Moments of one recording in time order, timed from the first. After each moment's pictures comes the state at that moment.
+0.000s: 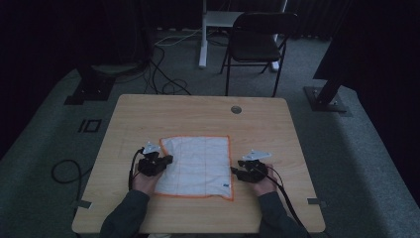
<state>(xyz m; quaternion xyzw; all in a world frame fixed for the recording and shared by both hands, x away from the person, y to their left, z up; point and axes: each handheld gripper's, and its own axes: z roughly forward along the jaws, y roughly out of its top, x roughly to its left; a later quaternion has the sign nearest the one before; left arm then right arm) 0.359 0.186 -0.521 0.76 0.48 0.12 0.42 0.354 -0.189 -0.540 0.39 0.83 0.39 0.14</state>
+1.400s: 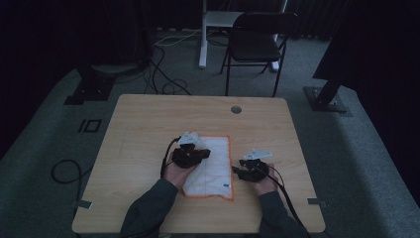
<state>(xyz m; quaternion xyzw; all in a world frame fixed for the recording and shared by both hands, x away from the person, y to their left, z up) 0.370 0.080 -0.477 0.80 0.37 0.06 0.47 0.356 -0.193 -0.540 0.39 0.82 0.38 0.14</state>
